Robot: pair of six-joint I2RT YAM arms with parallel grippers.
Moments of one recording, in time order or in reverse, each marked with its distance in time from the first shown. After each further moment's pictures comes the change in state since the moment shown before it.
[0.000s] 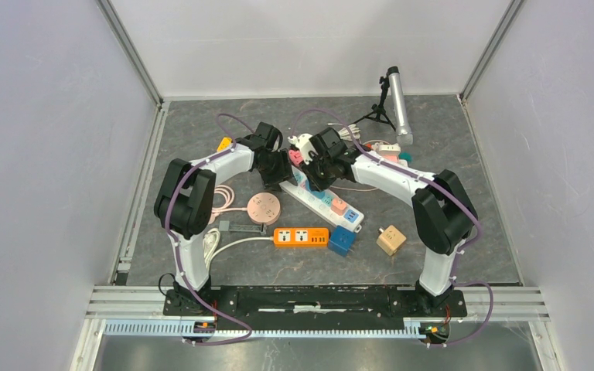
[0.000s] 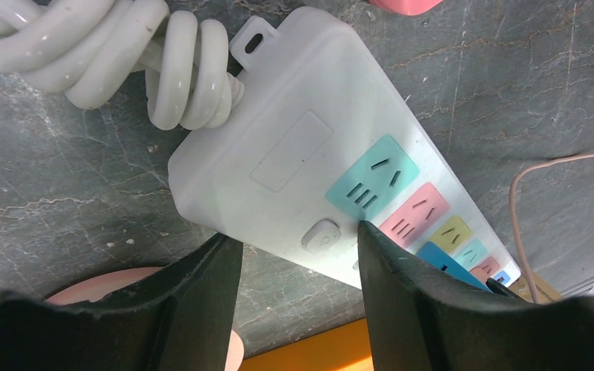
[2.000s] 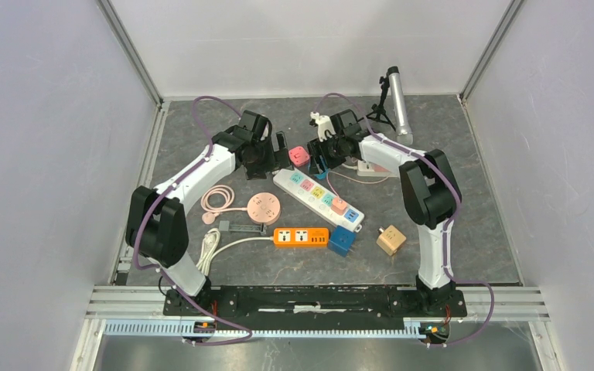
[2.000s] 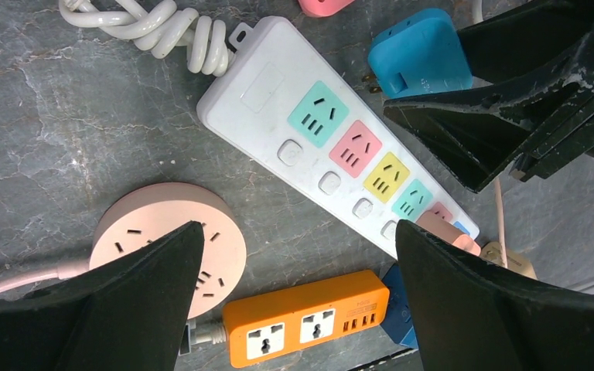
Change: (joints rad) left arm -0.006 -0.289 -0.004 -0.103 -0.105 0.042; right arm -0.224 0.235 0.156 0.107 -0.267 0.097
